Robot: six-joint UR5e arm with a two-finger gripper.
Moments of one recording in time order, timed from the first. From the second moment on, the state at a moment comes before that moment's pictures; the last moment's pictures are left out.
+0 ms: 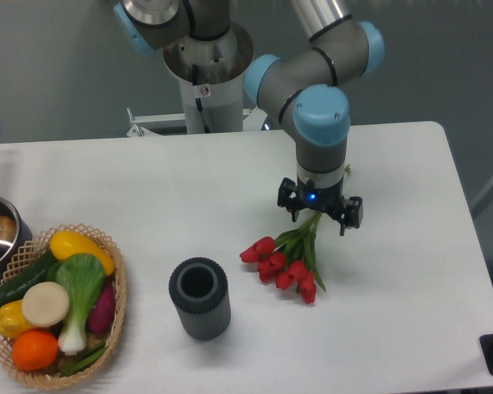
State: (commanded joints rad) arm 2.58 -1.92 -1.82 -0.86 1.60 1.01
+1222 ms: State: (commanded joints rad) arm 2.54 -1.95 -1.83 -0.86 1.60 1.01
